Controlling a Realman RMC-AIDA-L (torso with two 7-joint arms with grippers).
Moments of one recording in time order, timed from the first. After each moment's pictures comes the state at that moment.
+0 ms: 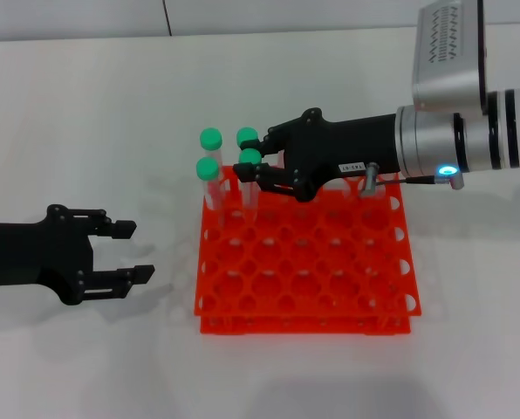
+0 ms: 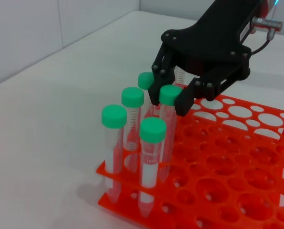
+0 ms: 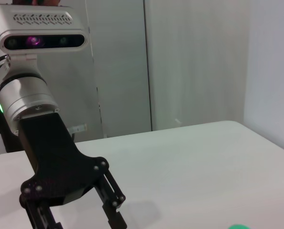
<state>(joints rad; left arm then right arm) -0.29 -2.08 0.97 1.14 2.08 1.61 -1.51 0.64 2.02 -1.56 -0.80 -1.45 -1.09 1.46</state>
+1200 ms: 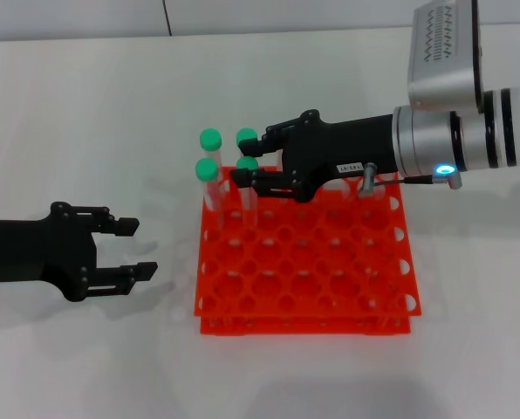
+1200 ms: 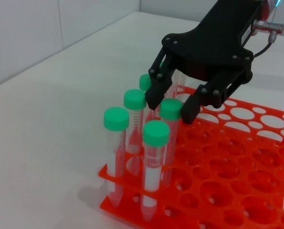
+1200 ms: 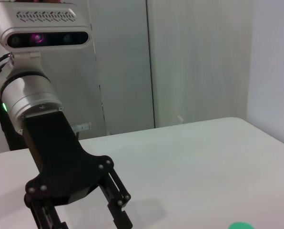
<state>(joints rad) -0.30 -2.08 0.97 1.13 2.08 1.60 -1.51 0.66 2.02 -1.56 -0.78 -1.45 -1.09 1.46</state>
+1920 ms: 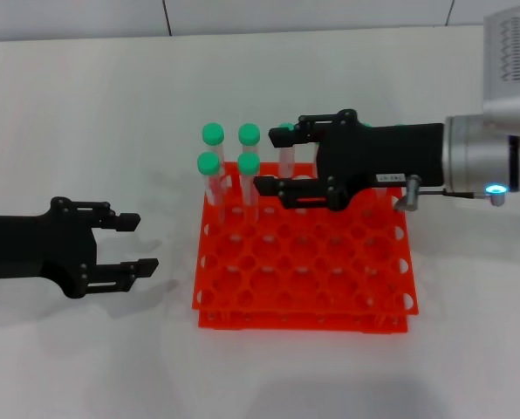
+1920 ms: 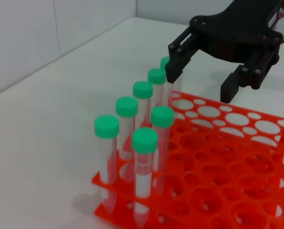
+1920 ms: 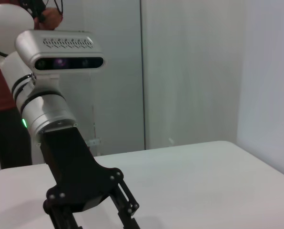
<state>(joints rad) -0.30 -2.08 0.97 1.14 2.07 1.62 -1.50 0.44 2.01 -1.55 -1.04 -1.45 -1.13 1.48</state>
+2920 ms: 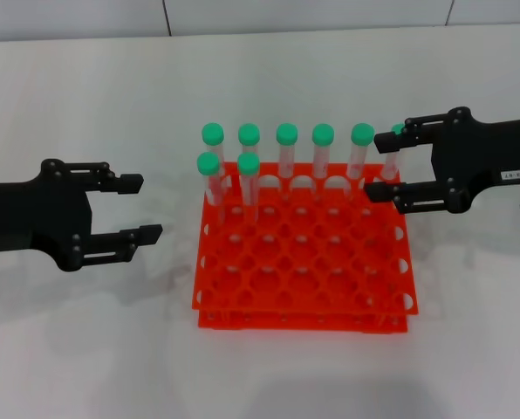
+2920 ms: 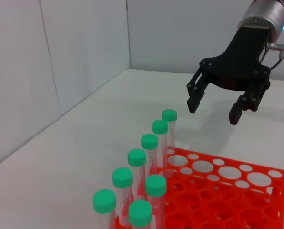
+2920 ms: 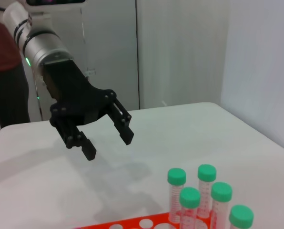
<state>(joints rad) -0.27 -2.08 0.96 1.26 1.93 1.68 -1.50 0.38 1.99 -1.18 -1.19 -1.76 -1.49 1.58</state>
